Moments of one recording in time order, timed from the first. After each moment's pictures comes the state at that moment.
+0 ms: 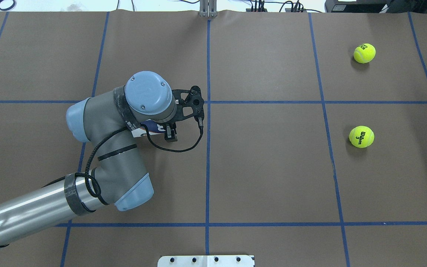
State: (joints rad) left arm -0.55 -2.29 -1.61 -1.63 -1.69 0.23; right arm 1.66 -1.68 1.71 -1.53 2.48 0.14
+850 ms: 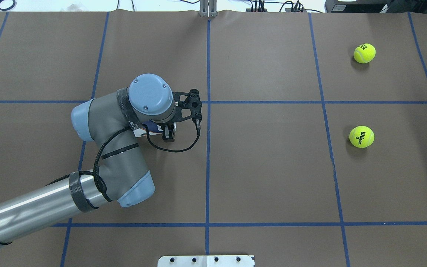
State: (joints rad) left arm -0.55 -2.29 -1.55 -1.67 -1.69 0.26; right arm 1.66 -1.68 1.71 -1.53 2.48 0.14
